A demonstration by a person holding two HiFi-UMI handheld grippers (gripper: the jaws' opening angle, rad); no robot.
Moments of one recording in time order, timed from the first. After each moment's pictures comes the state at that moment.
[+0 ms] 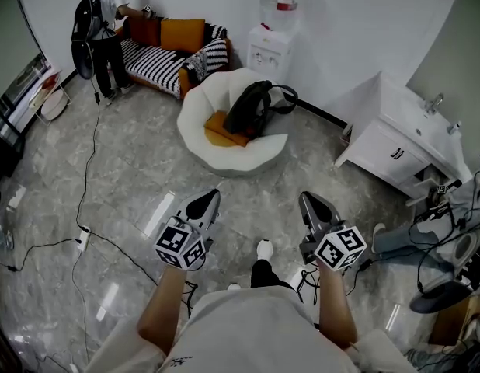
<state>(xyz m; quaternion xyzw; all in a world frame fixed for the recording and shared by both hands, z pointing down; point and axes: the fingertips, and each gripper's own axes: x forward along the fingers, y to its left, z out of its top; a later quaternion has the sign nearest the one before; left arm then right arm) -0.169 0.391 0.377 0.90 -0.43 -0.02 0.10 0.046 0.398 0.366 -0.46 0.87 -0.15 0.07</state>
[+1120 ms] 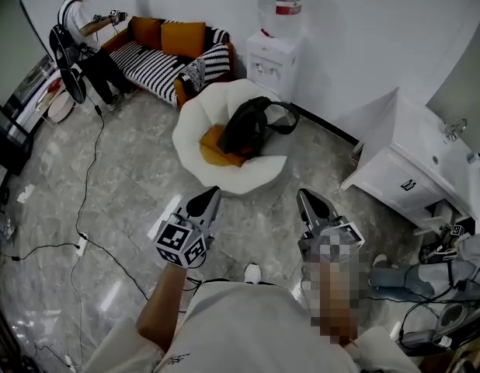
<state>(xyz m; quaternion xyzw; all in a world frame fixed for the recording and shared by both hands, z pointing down) -0.053 0.199 0.379 0.88 -0.47 0.01 0.09 0.155 0.185 0.393 -0.42 0.89 -0.18 0.07</state>
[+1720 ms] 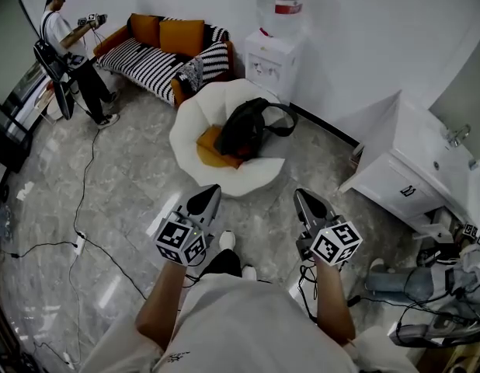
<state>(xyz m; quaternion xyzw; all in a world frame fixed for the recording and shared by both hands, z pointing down) -0.033 0.162 0.383 0.88 -0.47 0.02 0.10 0.166 0.150 0.399 -0.40 0.89 -0.19 0.06</state>
